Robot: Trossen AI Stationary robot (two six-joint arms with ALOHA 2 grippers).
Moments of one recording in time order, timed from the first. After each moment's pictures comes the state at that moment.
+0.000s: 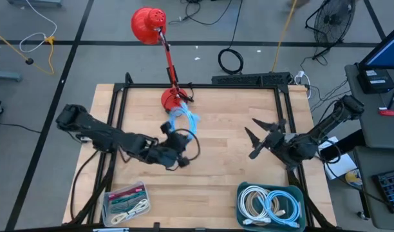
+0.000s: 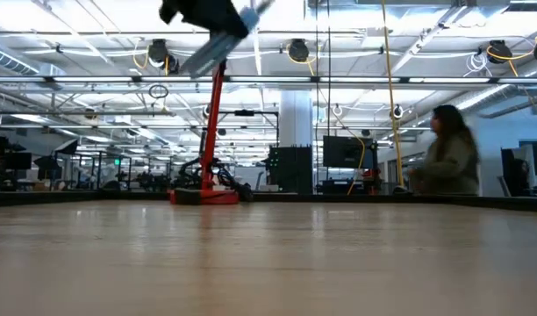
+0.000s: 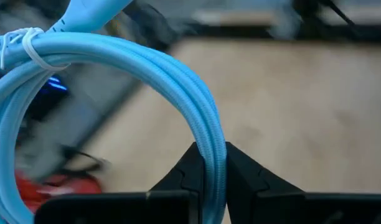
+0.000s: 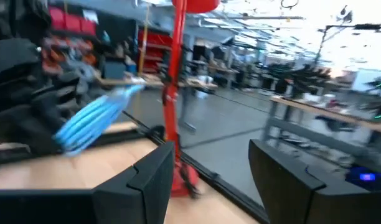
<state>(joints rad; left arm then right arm) -0.35 1.52 1.17 -0.35 -0.81 -0.31 0.66 1.00 0.57 0.79 1.38 -0.47</state>
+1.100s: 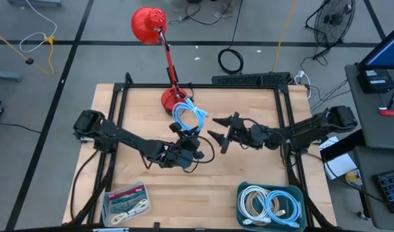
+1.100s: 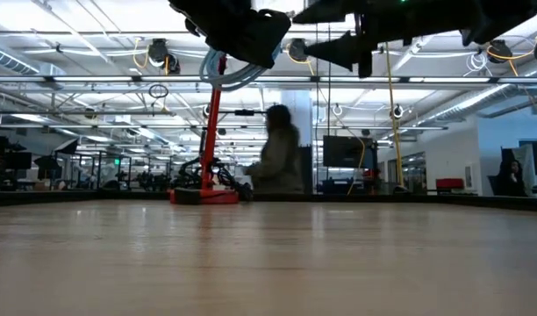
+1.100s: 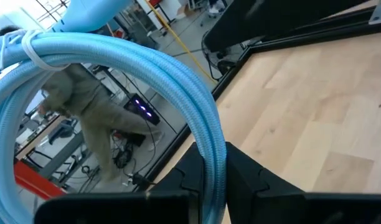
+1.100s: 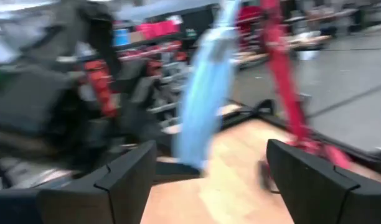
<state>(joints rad) -0.30 1.75 1.17 0.04 -1.14 0.04 0.15 1.36 0.61 0.79 0.49 0.25</state>
